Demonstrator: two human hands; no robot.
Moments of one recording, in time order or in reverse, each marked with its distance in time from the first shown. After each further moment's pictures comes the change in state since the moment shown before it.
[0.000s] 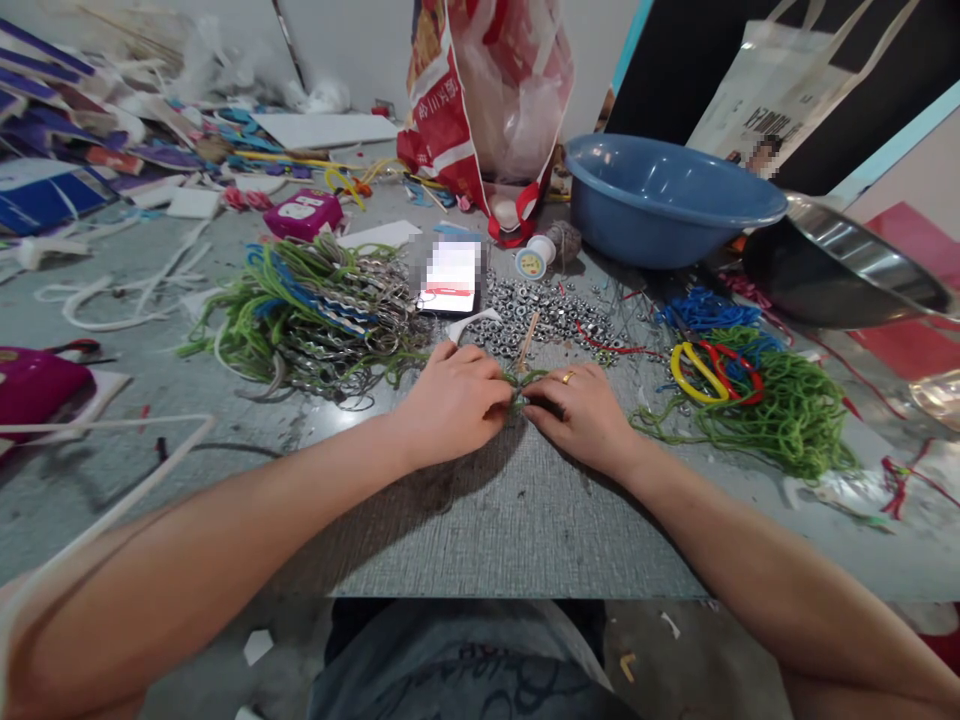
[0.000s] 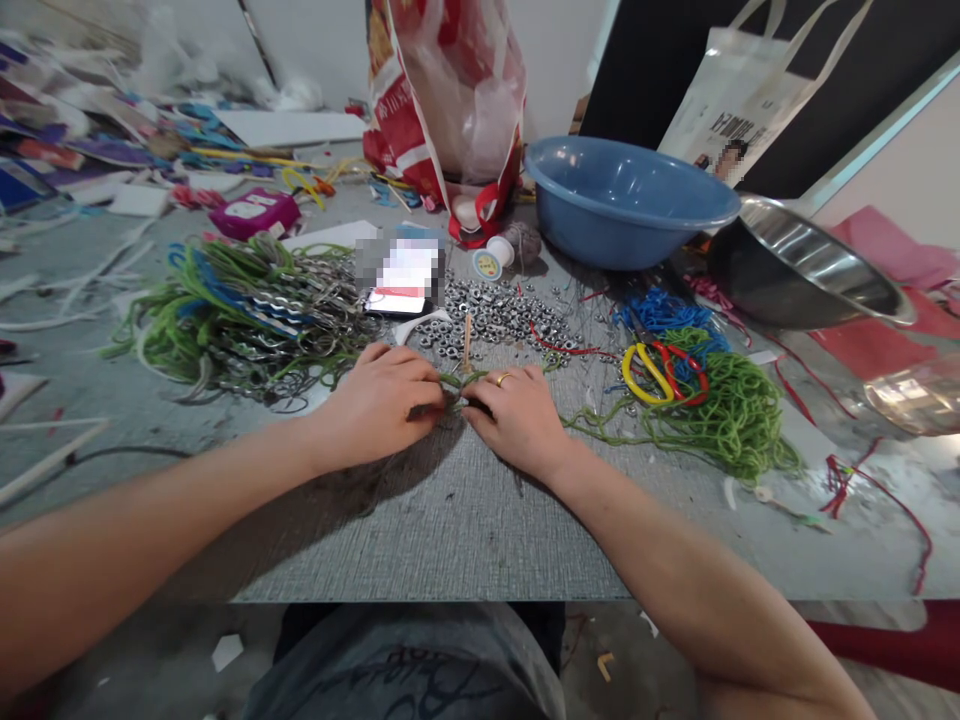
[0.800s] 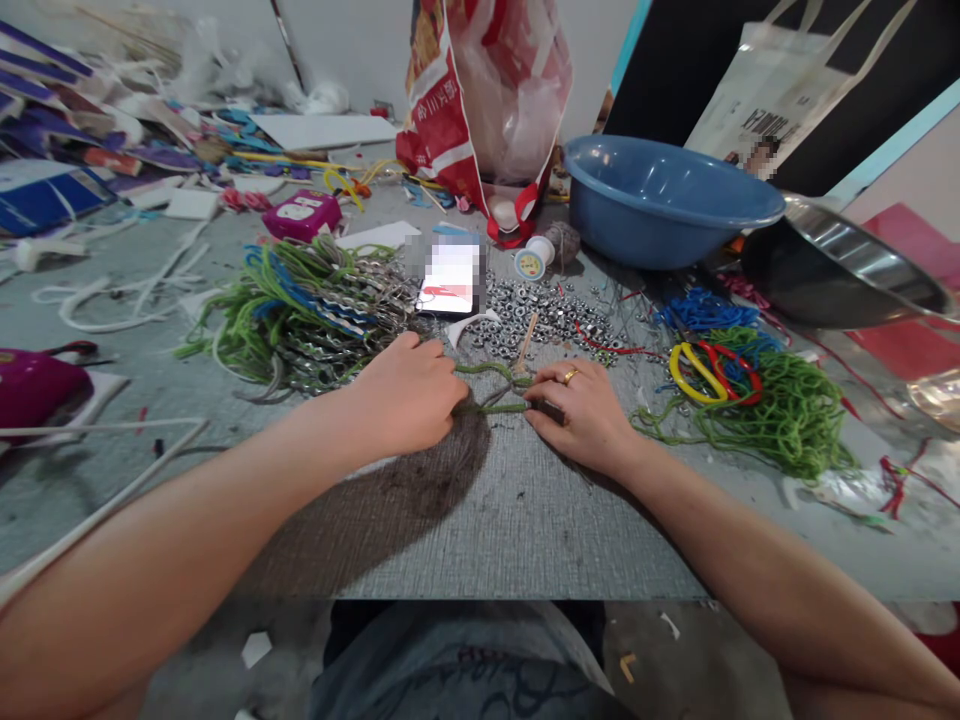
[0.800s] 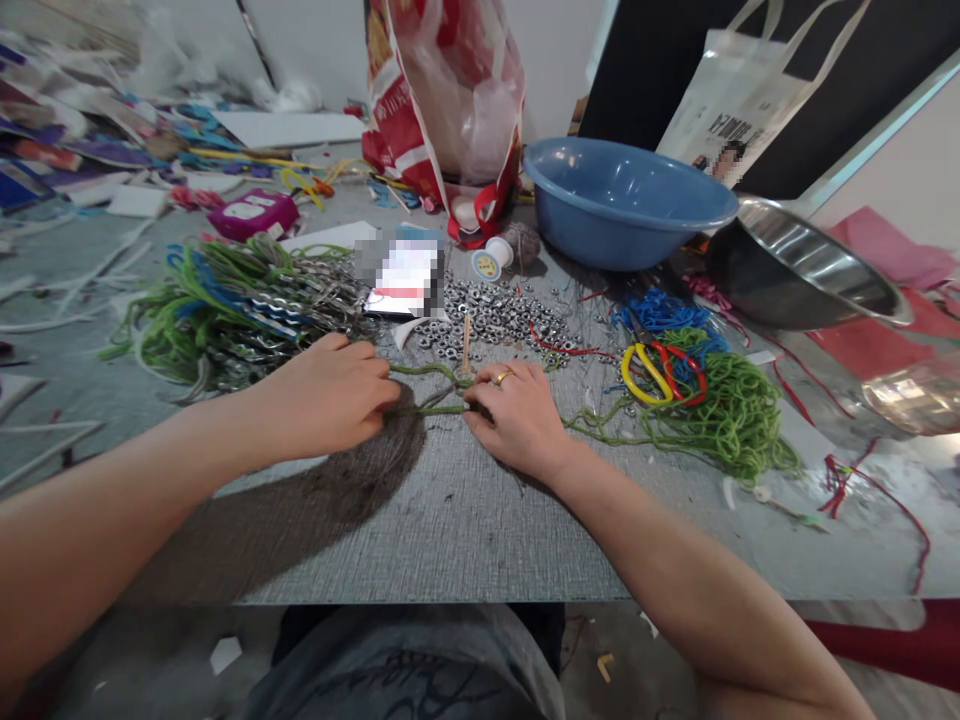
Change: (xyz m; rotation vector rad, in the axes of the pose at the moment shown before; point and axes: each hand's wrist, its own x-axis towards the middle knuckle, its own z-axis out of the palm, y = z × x) left_hand -0.009 -0.016 -0.034 0.319 -0.393 -0.005; right_hand -0.001 0.001 -0.002 -0.031 0.031 -0.025
